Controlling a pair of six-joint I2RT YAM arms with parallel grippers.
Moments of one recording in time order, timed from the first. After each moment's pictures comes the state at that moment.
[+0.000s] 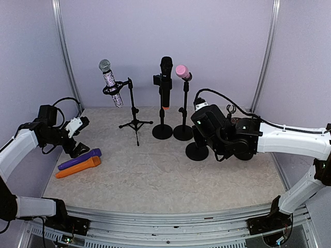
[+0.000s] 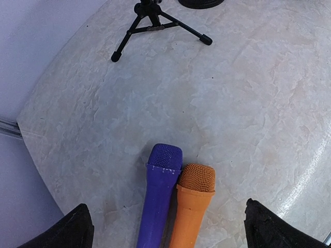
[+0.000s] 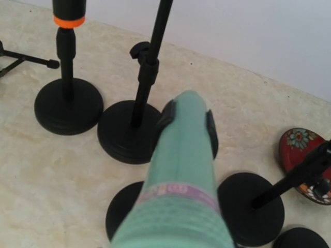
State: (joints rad) left arm 0.06 1.10 0.88 -0.66 0.39 0.86; right arm 1.07 1.47 1.23 -0.46 0.85 0.31
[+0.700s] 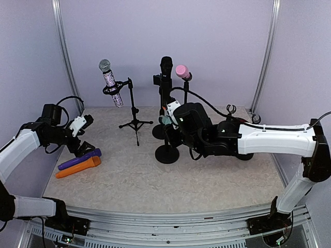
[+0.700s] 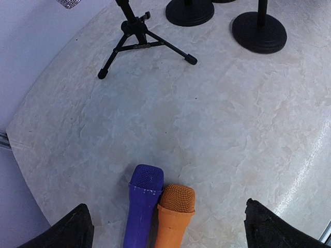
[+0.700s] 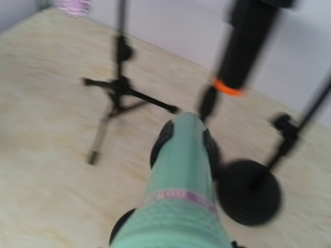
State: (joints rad) left arm -0.02 1.10 0.88 -0.63 0.40 0.75; right arm 1.14 1.63 1.34 -0.18 0.64 0.13
